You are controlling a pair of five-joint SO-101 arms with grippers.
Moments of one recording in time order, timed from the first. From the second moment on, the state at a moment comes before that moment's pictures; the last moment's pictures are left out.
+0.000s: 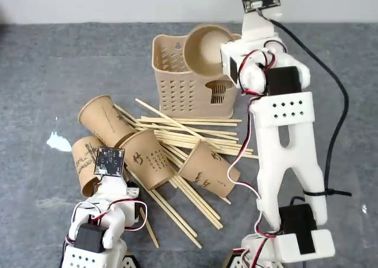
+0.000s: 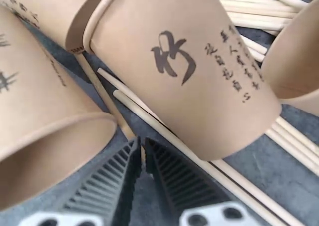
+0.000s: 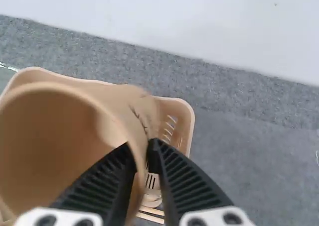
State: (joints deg) left arm 8.2 -103.3 97.5 73.5 16.3; right arm -11.3 -3.7 -18.3 64.8 4.2
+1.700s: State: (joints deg) left arm 8.2 -103.3 97.5 73.5 16.3; right arm -12.9 -4.0 -25.7 76.7 4.2
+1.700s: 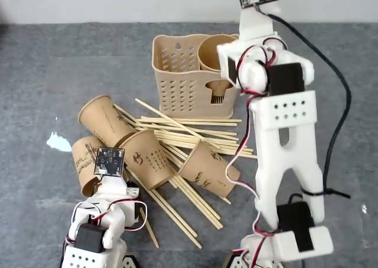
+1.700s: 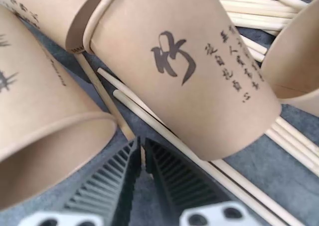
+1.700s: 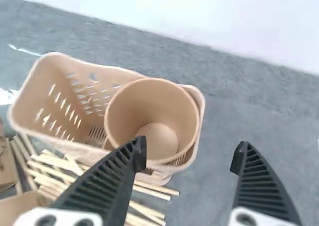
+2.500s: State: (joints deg) left arm 8.2 -103.3 97.5 73.5 16.3; right arm -30.5 -9.0 -6.6 100.4 4.4
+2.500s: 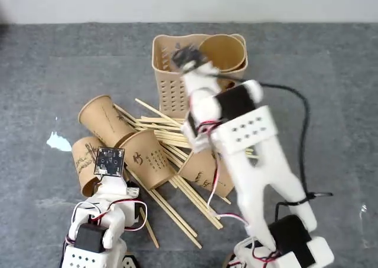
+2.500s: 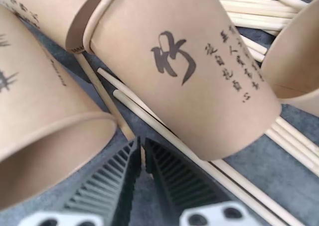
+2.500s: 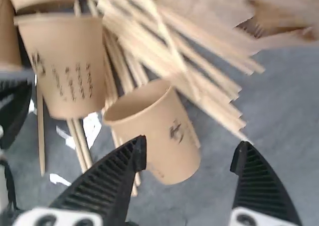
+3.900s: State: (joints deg) left arm 8.2 -103.3 97.5 73.5 16.3; right arm -27.0 5.9 -6.3 100.2 -5.7
